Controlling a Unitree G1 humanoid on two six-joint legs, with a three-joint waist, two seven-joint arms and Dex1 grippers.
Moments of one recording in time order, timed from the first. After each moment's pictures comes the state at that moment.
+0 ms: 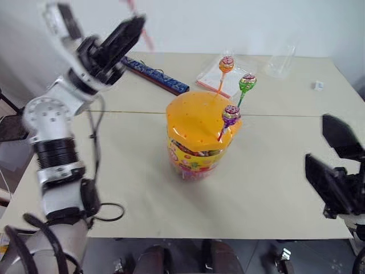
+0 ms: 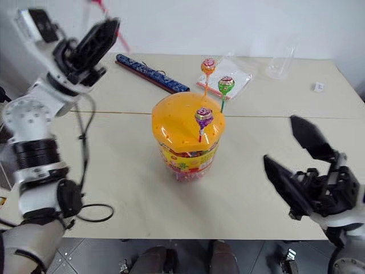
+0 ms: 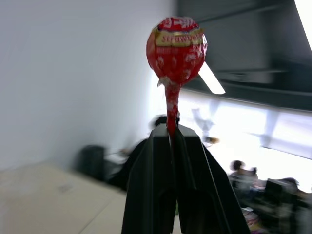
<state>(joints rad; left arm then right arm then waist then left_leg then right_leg) -0.93 0.63 0.35 0.29 -0.89 0.84 -0.86 0.22 -0.59 -0.50 -0.79 1.20 0.13 0.83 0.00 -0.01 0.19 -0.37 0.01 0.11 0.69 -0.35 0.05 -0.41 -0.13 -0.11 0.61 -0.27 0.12</state>
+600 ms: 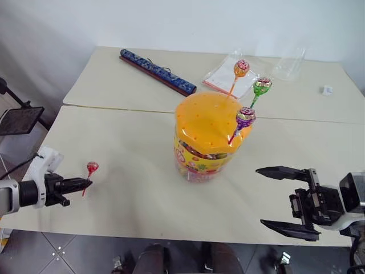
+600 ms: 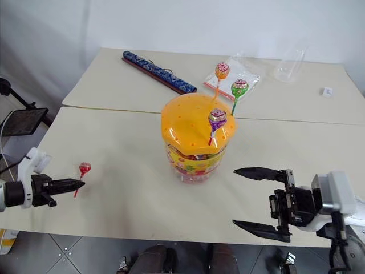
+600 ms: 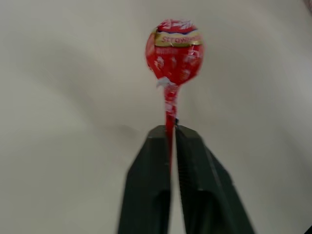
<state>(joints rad) 0.06 1.06 0.46 -0.17 -0.67 1.05 -0.85 0.15 -0.73 -0.36 -0.52 0.97 0.17 1.30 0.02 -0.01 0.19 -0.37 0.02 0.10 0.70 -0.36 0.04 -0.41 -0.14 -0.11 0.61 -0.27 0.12</state>
